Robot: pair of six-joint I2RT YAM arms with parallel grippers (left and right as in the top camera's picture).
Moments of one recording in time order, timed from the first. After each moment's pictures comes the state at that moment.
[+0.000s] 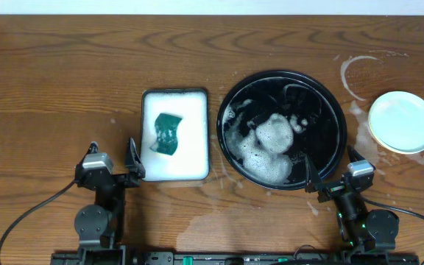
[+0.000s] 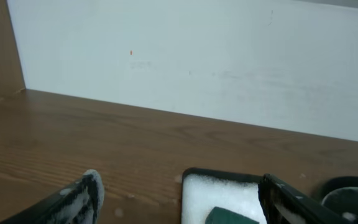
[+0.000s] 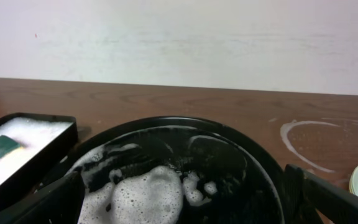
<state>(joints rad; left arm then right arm) 0.02 0.12 0.09 0.05 -0.03 -0.15 0.01 0.01 0.01 -0.05 -0.26 0.05</state>
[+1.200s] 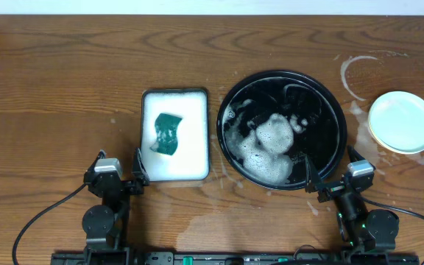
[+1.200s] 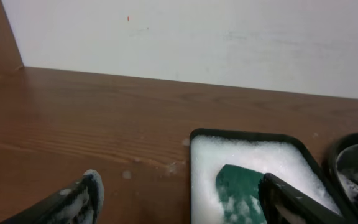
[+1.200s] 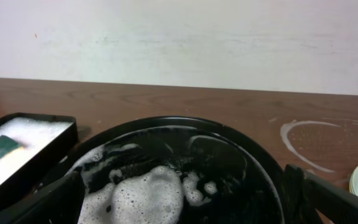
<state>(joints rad) 0.02 0.01 0.01 -0.11 -0.02 -0.08 0.01 0.01 0.01 -0.05 -0.26 0.05</state>
